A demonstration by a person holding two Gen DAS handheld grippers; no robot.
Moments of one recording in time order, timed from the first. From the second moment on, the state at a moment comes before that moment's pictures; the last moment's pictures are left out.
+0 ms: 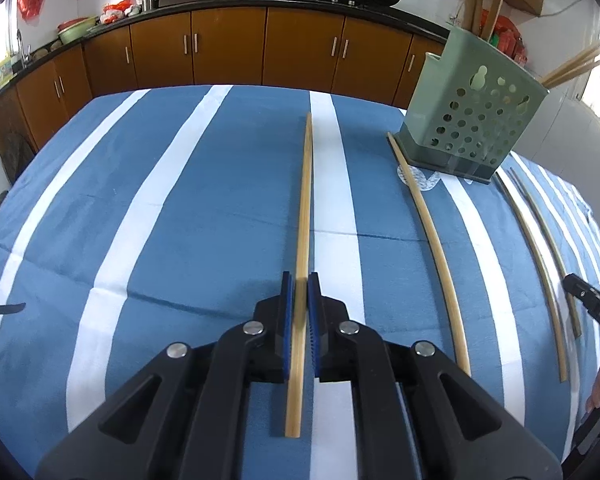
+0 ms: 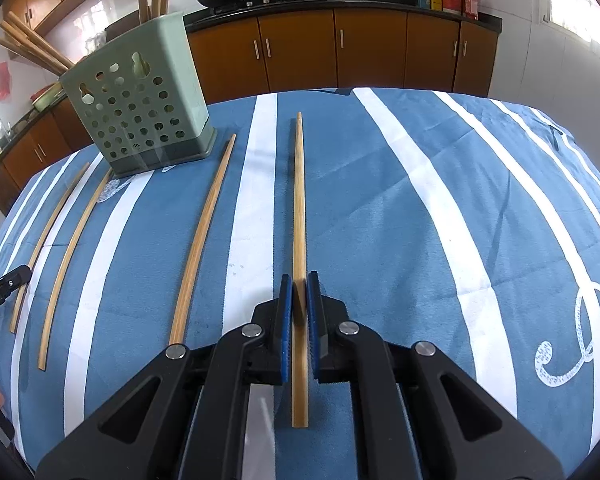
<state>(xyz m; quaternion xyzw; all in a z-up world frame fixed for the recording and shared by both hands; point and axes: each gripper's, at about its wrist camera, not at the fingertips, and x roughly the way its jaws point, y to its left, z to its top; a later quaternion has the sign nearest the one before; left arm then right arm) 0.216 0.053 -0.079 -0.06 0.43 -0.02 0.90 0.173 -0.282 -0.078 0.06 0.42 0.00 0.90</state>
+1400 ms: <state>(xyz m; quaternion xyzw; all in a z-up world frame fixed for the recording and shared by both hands) 0.216 0.055 -0.081 -0.07 0.43 -0.02 0.90 0.173 -0.279 -0.078 0.06 0.42 0.00 0.90</state>
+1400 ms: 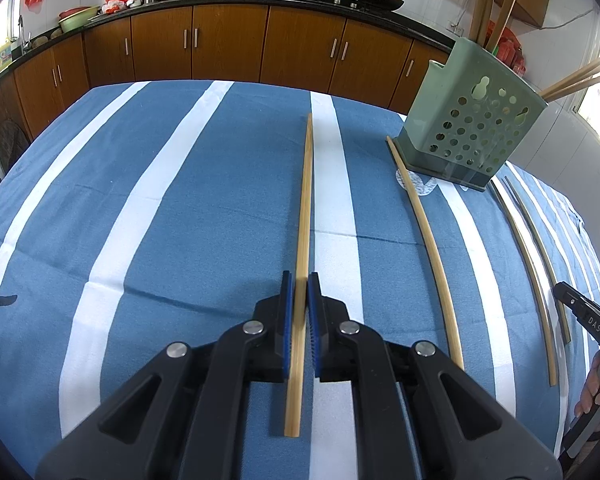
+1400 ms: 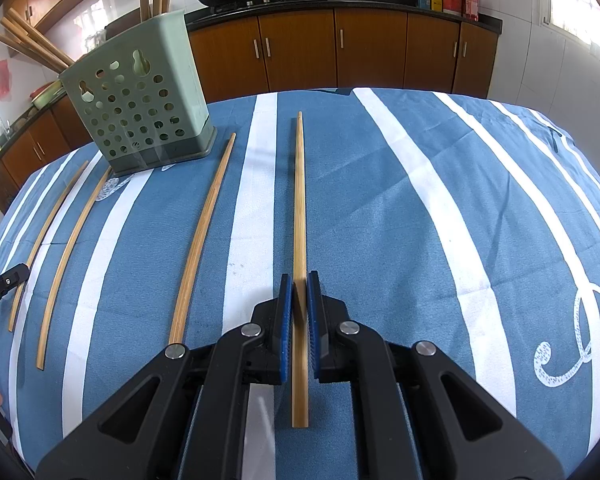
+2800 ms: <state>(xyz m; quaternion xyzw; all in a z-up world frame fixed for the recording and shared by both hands) 0.183 0.045 0.052 -0.06 0.28 -0.06 0.96 0.130 -0.293 0.043 0.08 0.23 0.01 0.97</state>
